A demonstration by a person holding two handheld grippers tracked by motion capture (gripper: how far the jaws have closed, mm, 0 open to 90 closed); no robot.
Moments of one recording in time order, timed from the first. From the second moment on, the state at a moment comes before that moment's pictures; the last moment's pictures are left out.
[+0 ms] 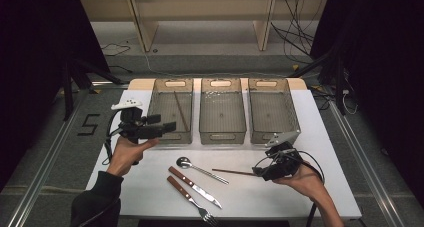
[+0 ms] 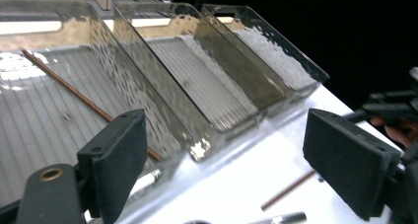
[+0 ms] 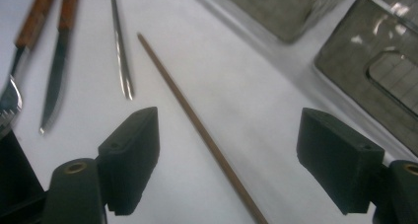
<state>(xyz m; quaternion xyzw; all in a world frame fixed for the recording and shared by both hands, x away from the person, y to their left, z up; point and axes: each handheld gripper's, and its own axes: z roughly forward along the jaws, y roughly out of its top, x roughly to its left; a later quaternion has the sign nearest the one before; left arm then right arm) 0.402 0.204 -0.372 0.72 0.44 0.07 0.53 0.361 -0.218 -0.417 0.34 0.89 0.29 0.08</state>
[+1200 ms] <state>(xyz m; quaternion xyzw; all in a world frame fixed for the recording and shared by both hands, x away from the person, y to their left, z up) 0.339 0.200 -0.430 0.75 0.39 0.09 0.53 0.383 -0.200 -0.453 0.28 0.95 0.10 0.03</state>
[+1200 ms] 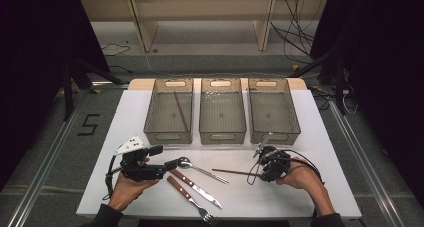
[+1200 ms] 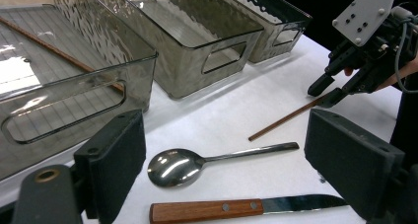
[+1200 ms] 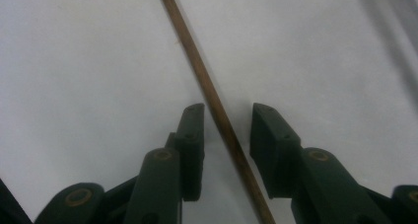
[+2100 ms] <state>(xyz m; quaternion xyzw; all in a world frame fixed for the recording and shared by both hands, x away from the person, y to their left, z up) 0.338 0.199 -0.434 0.75 0.39 0.09 0.52 0.380 -0.188 -0.451 0.23 0.97 0.05 0.04</state>
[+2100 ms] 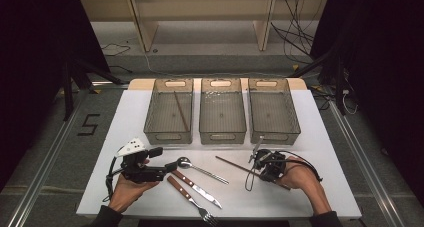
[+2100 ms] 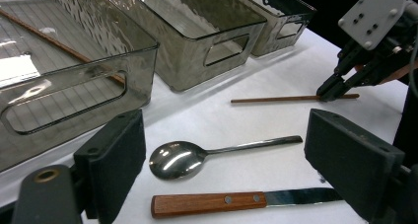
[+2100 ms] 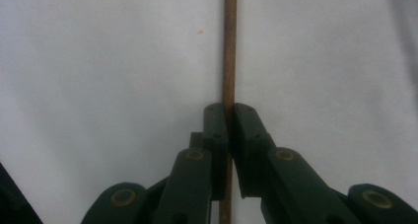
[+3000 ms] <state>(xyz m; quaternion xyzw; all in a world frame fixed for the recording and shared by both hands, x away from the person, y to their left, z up) 0.356 0.159 -0.411 0.74 0.44 0.05 0.51 0.372 -0.163 -0.399 0.31 0.89 0.34 0.10</state>
